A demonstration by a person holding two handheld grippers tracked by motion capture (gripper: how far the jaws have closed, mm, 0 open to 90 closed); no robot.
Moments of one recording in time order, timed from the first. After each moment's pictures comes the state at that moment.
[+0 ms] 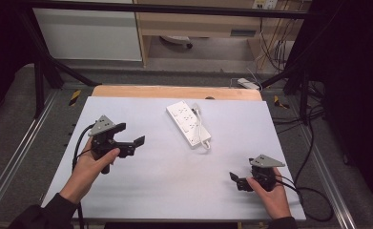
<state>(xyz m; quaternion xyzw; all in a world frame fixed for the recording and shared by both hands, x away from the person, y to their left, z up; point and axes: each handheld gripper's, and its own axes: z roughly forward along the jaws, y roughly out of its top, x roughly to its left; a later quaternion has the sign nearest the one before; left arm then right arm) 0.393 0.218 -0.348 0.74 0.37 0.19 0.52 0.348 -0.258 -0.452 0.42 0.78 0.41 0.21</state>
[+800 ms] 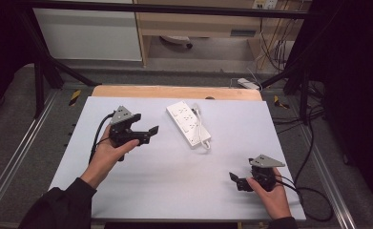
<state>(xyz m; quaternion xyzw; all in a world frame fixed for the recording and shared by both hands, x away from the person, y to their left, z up) 0.432 0.181 -0.352 0.75 0.36 0.20 0.52 0.348 -0.258 -0.452 0.42 0.78 0.41 0.21</state>
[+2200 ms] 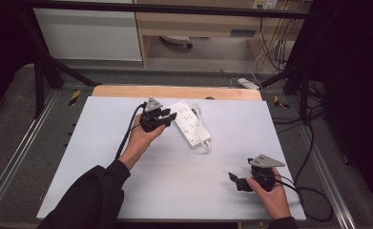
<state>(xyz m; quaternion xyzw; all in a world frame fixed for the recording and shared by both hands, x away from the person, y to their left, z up) 0.510 0.116 -0.395 0.76 0.36 0.21 0.50 0.348 -0.257 -0.451 0.42 0.78 0.42 0.20</state>
